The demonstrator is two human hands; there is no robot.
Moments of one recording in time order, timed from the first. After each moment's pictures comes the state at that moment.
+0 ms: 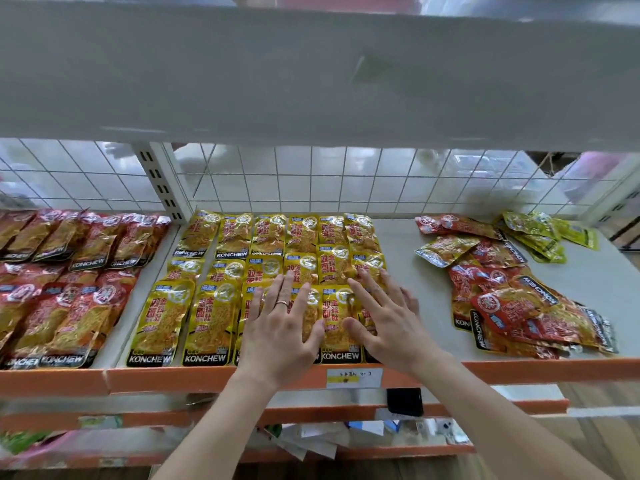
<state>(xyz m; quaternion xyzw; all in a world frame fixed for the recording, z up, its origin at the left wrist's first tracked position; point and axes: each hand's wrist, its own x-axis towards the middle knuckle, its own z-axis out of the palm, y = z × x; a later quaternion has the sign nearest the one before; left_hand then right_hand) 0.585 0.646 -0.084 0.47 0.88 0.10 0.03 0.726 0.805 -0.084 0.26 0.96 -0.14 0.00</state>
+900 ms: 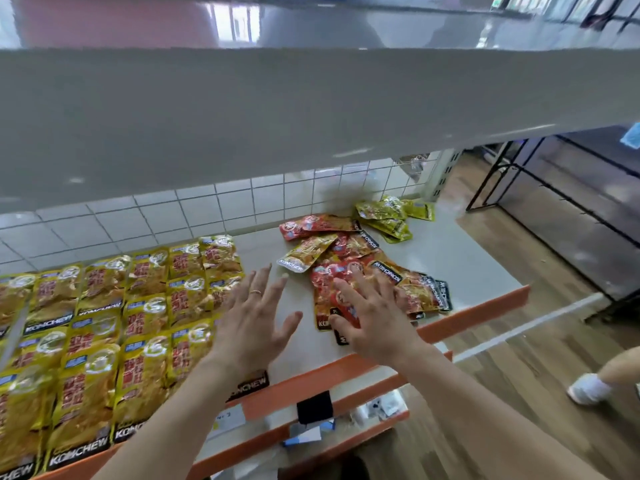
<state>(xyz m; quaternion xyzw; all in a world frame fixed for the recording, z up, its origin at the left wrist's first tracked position) 0.663 0.798 -0.073 0.60 0.79 0.11 0.08 0.865 0.895 -0.056 0.44 0.89 -0.14 0.00</state>
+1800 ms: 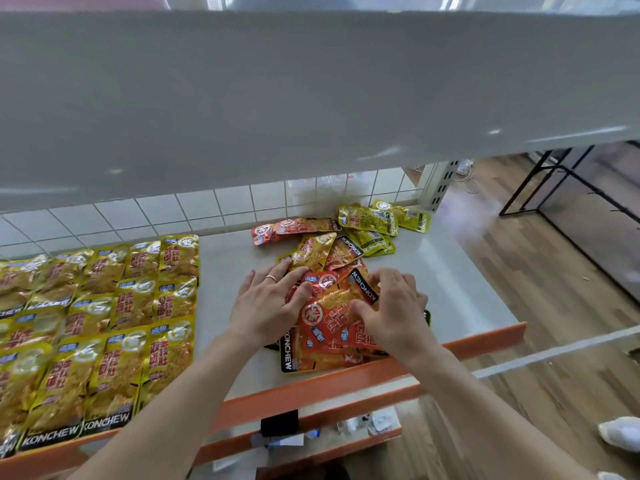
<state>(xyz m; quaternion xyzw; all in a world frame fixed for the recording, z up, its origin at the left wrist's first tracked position) 0.730 0.900 -0.078 0.54 0.82 0.14 0.16 0.927 0.984 -0.053 0.47 0.83 -0.22 -0.18</state>
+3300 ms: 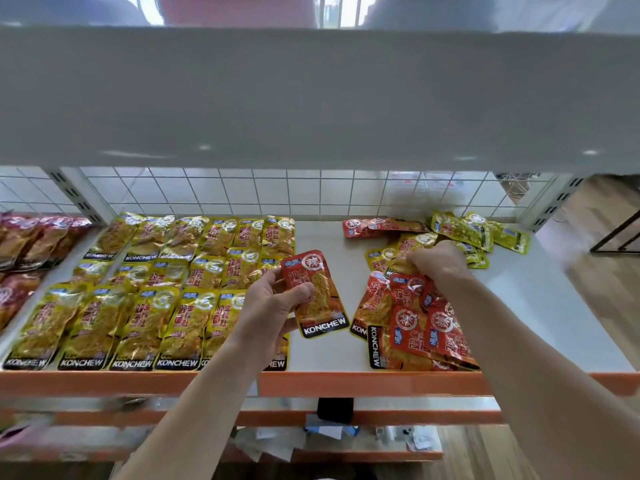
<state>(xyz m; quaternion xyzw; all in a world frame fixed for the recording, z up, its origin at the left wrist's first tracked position) 0.696 0.784 -0.029 0.08 0.59 0.69 0.41 0.815 1.025 -0.027 0.61 0.71 -0.35 -0.07</state>
